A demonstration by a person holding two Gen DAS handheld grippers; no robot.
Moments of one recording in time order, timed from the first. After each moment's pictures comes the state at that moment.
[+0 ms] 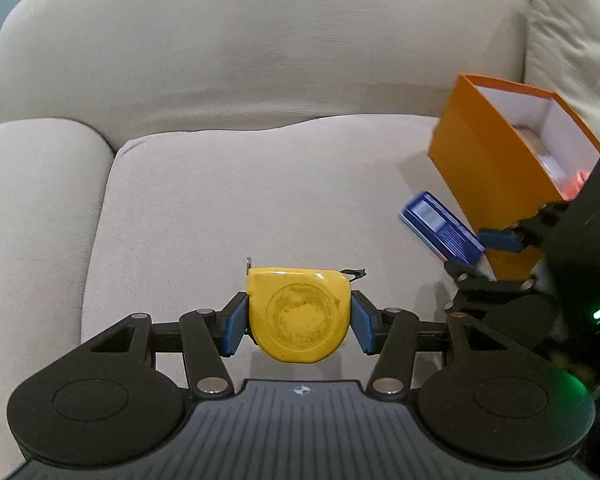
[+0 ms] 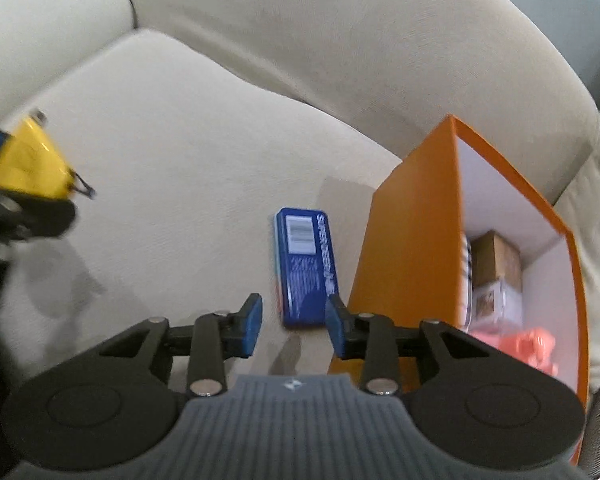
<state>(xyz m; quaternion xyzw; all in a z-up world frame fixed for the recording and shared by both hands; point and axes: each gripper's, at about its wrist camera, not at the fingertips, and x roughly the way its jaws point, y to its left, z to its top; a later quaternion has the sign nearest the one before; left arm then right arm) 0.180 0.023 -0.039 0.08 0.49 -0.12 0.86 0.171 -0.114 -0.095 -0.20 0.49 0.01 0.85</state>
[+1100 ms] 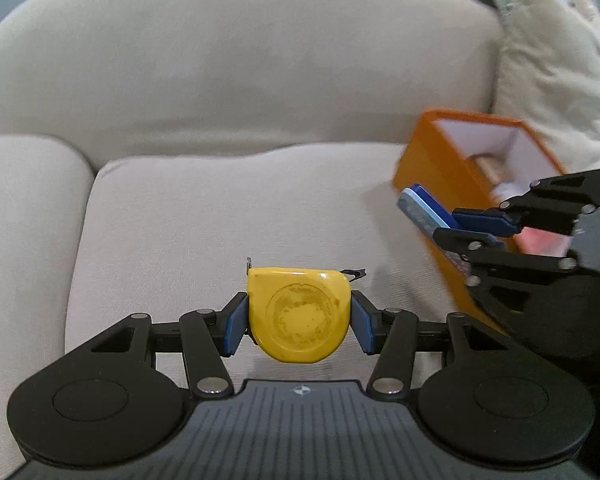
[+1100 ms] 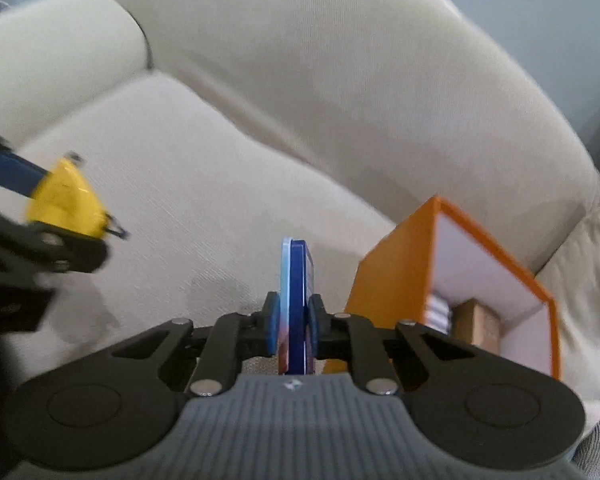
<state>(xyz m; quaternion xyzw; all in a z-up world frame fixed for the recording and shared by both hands) 0.161 0.012 -0.002 0.06 0.47 -0.17 0.86 0.159 -0.134 -0.025 -0.20 0.41 0.09 0.88</state>
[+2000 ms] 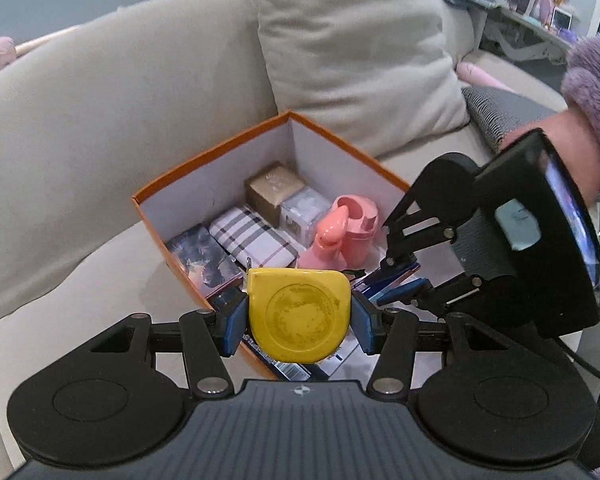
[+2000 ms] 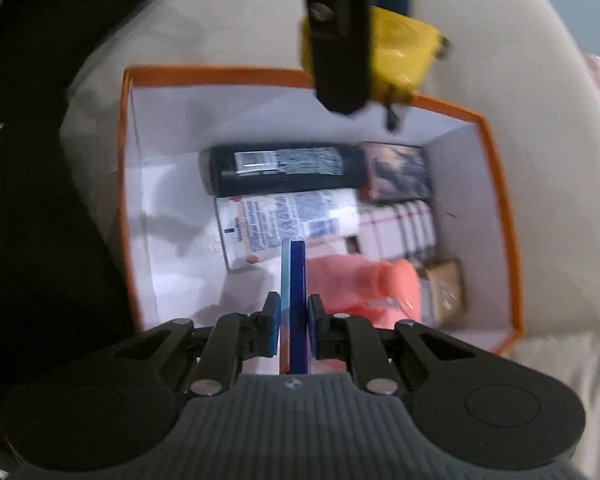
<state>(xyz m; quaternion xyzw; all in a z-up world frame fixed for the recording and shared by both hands) 0.145 -0.189 0.016 0.20 0.44 -0.36 0.80 0.100 -0.310 -0.071 -0.48 0.40 0.39 0.68</state>
